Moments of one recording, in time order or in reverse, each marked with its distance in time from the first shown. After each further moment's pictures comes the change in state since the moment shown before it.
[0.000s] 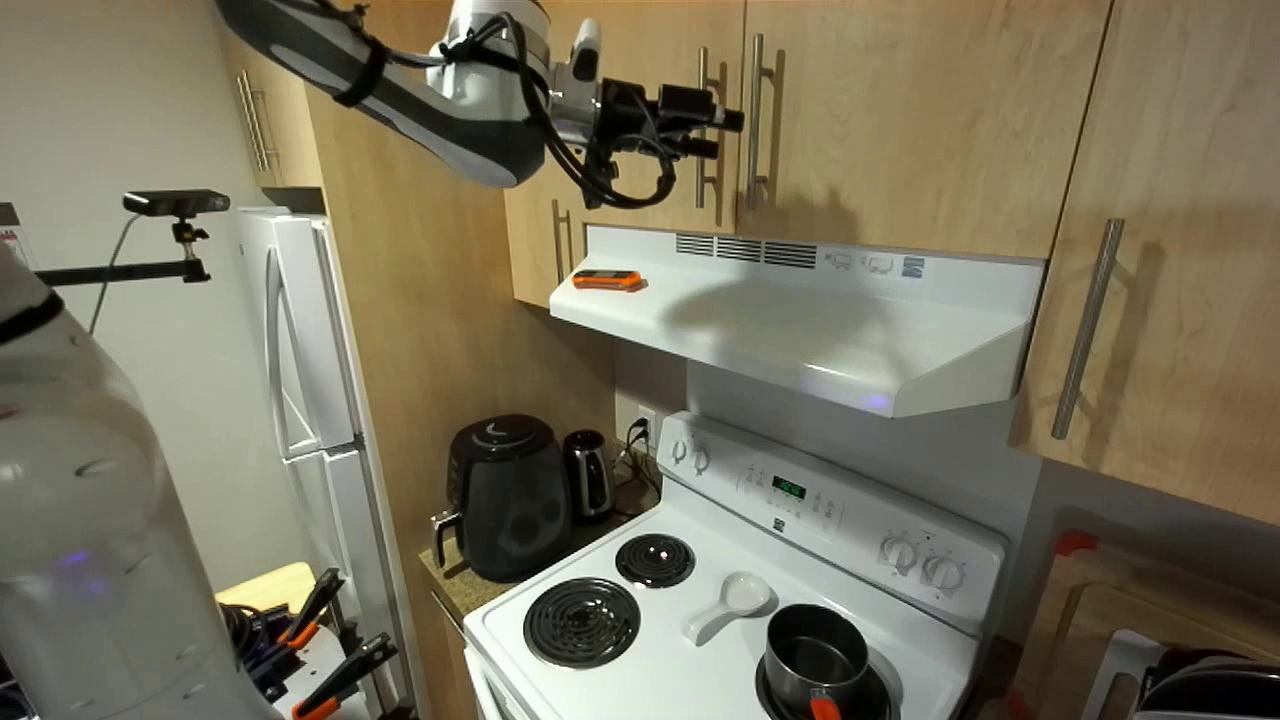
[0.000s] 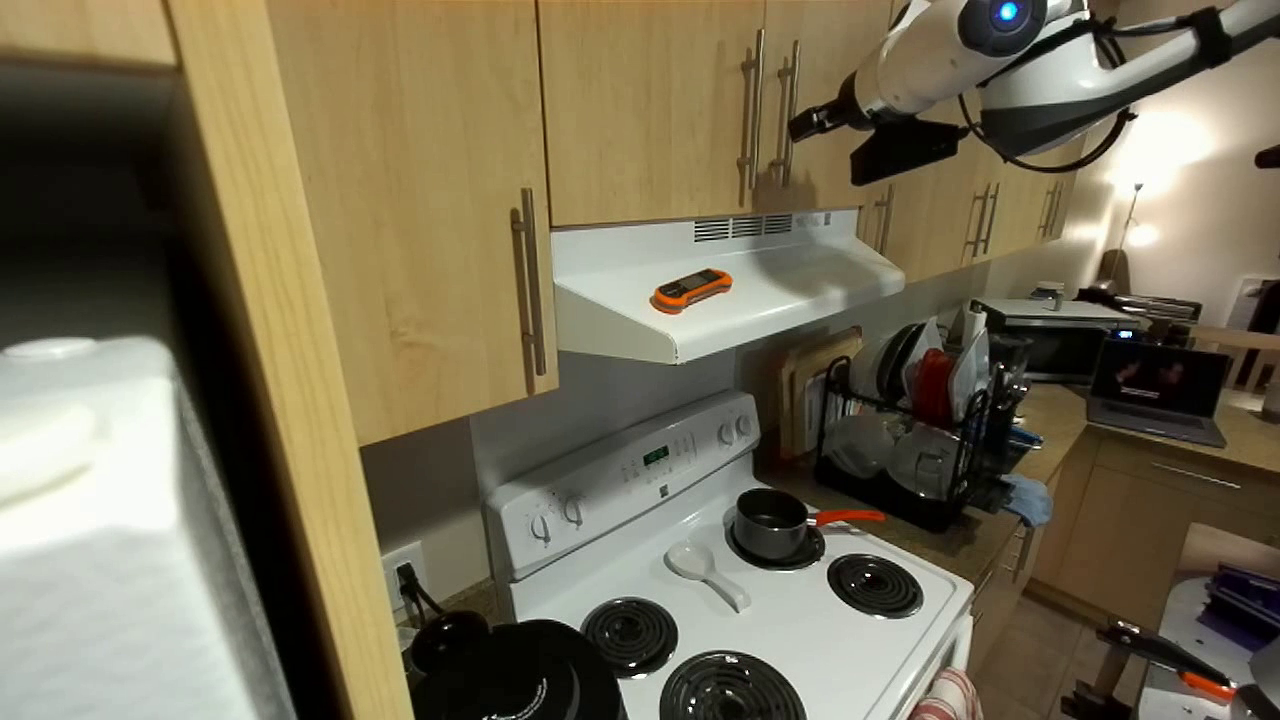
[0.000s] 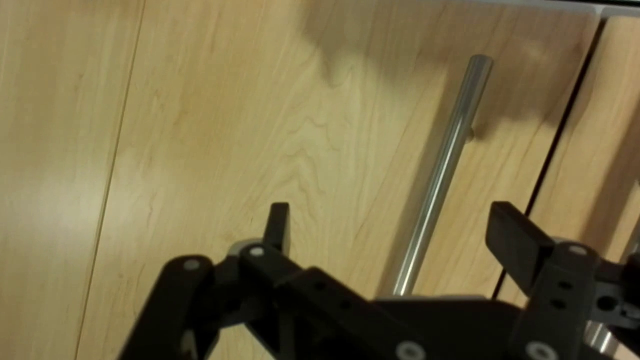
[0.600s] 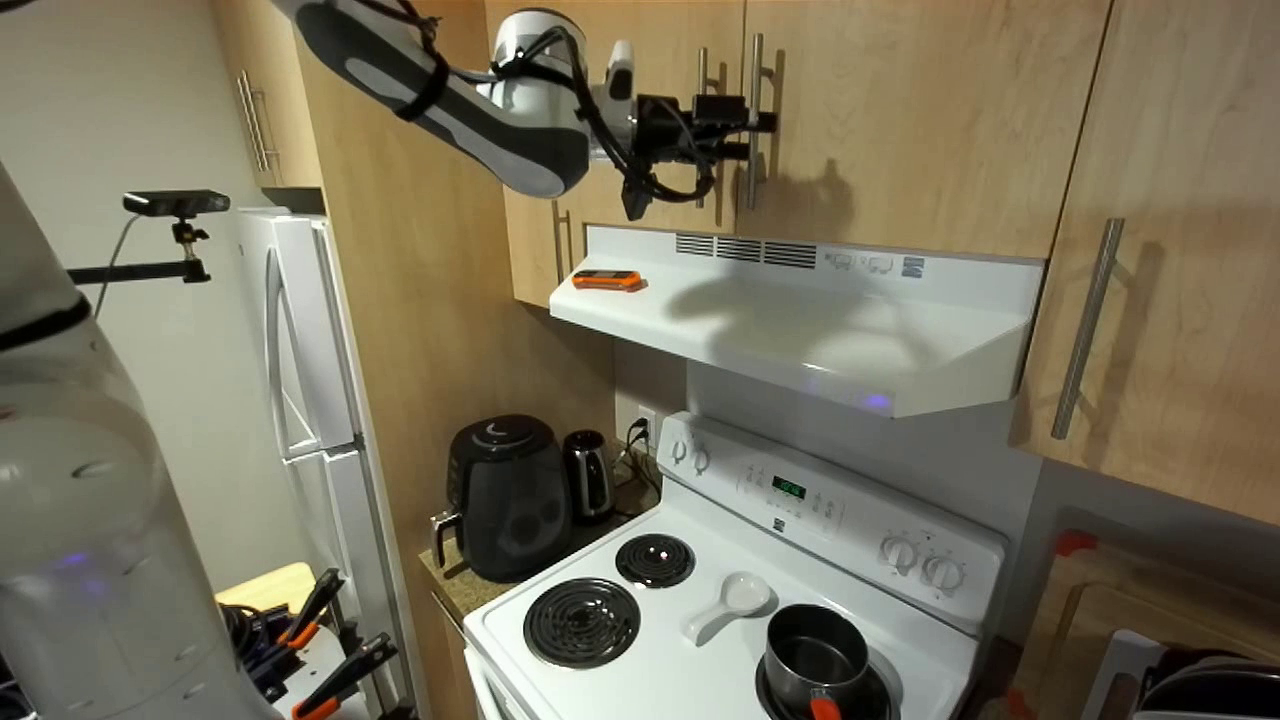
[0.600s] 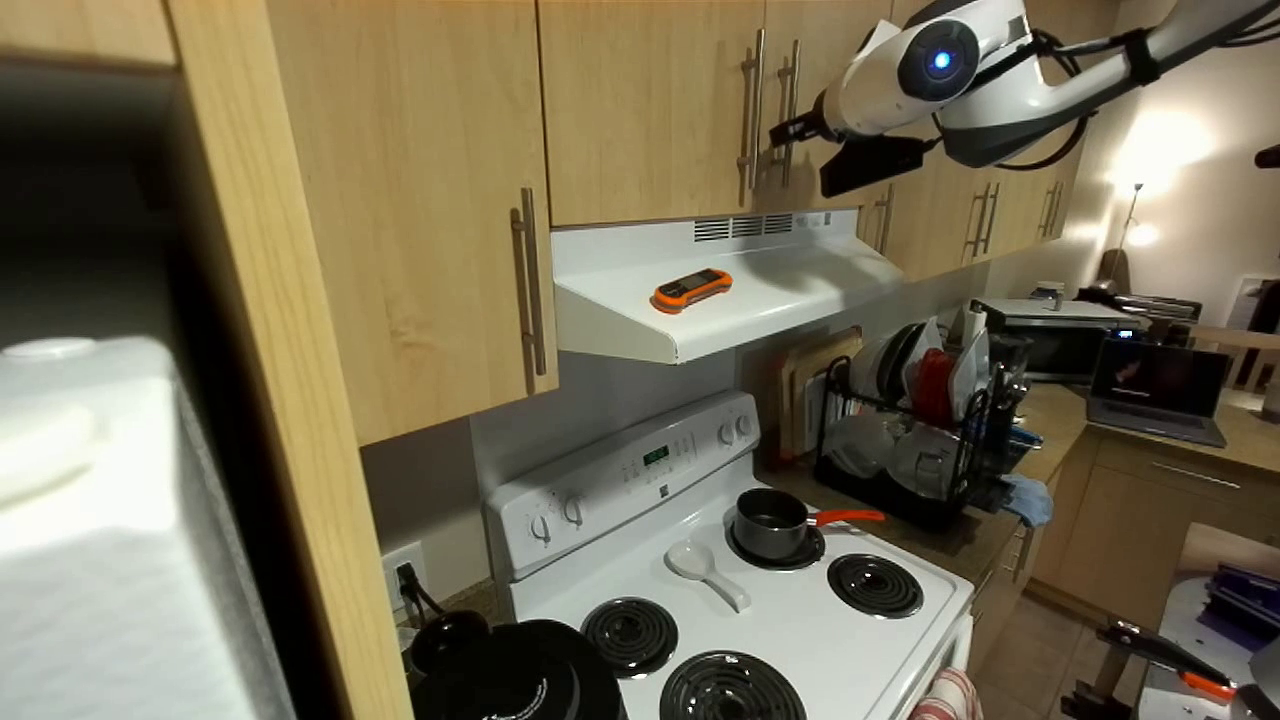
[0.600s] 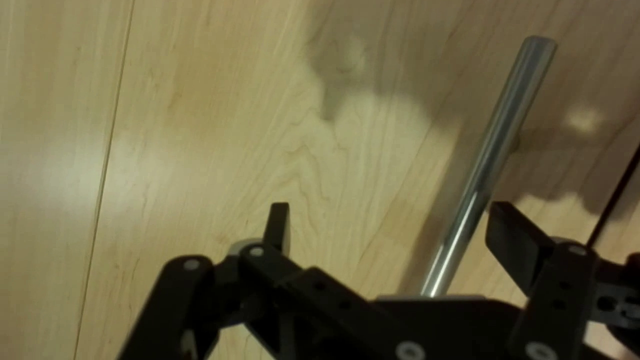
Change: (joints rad) arm -0.009 0.141 0.003 0.114 -0.128 -0.088 0.108
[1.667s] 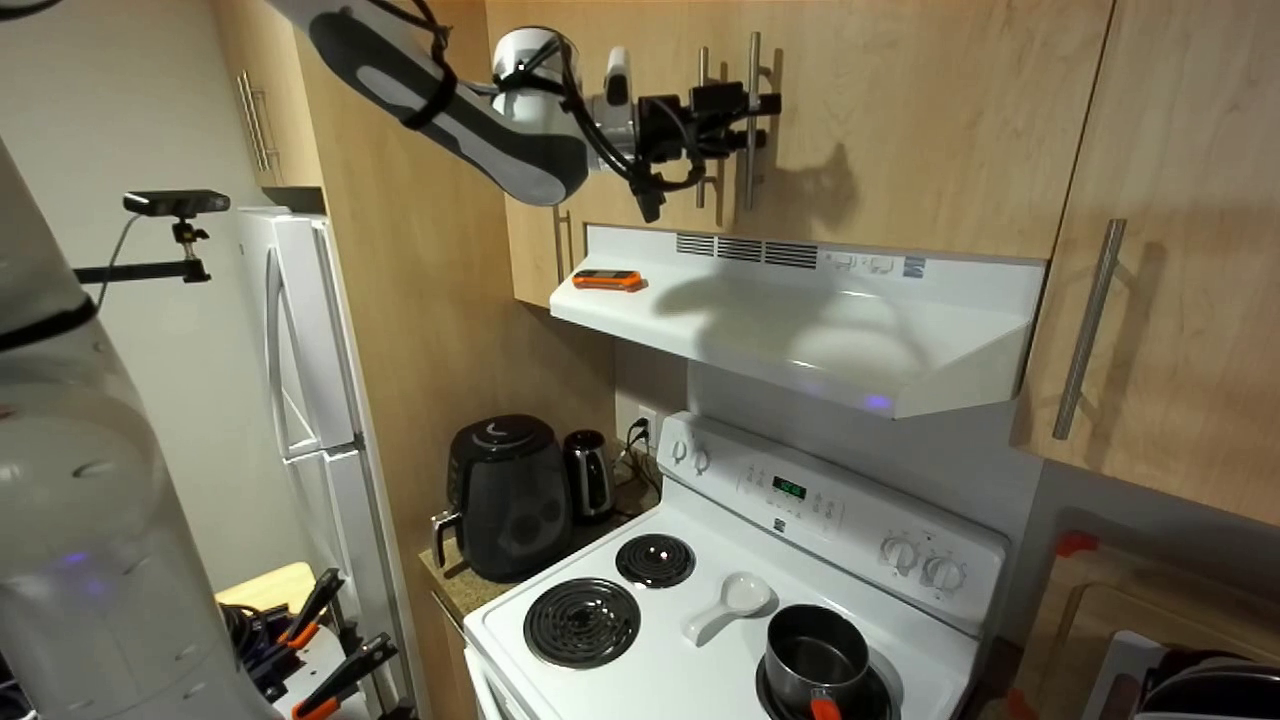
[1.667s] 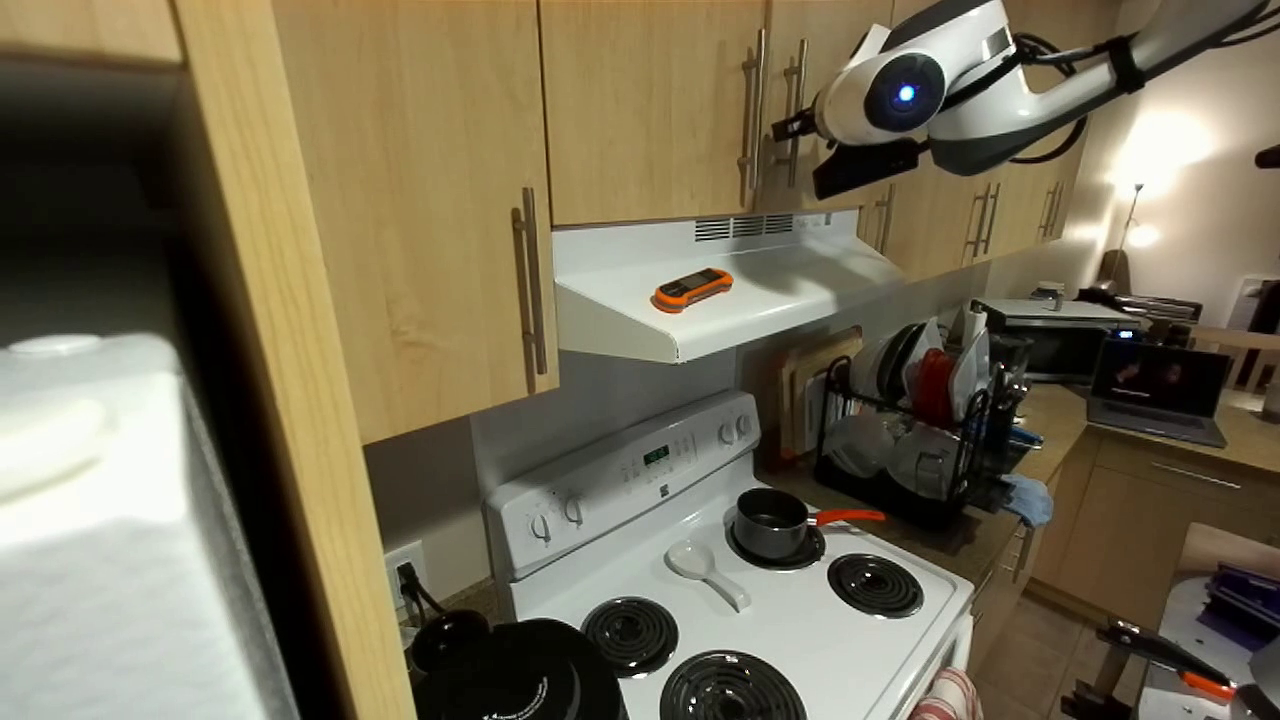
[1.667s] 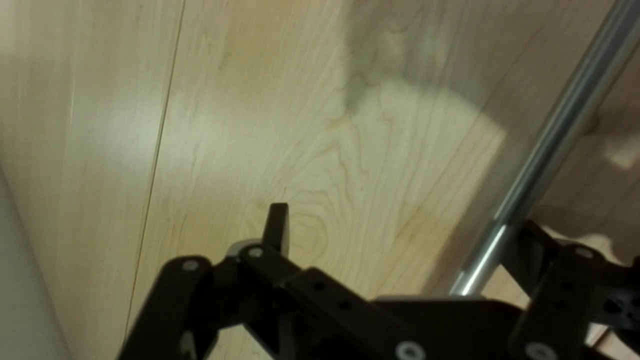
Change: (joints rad) arm 0.001 0.026 0.041 0.003 -0.065 -0.203 0.045
